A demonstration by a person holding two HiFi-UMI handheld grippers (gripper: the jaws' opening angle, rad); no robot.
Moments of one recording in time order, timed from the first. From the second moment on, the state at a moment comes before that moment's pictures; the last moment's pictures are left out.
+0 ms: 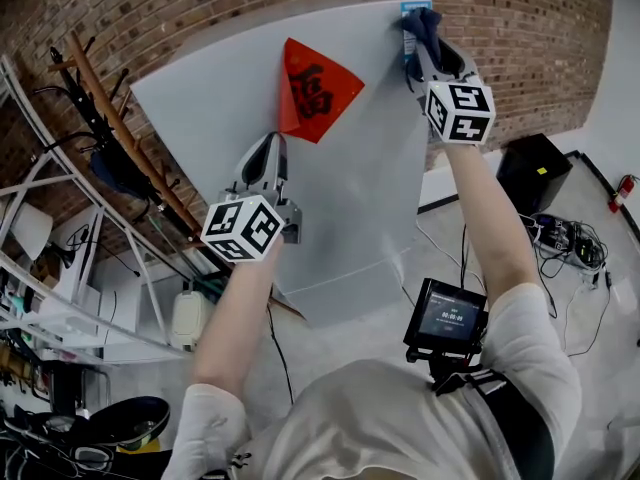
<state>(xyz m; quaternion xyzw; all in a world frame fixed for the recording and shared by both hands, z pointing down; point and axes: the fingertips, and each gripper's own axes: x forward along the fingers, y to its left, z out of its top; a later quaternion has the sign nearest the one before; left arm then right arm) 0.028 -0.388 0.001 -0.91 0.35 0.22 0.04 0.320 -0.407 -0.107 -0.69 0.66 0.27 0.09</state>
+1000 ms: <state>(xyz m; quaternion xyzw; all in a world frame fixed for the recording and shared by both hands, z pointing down) -0.175 -0.354 0.033 -0.88 0.42 0.20 0.02 -0.061 -0.364 -0.058 -0.50 0.81 0.30 0.09</state>
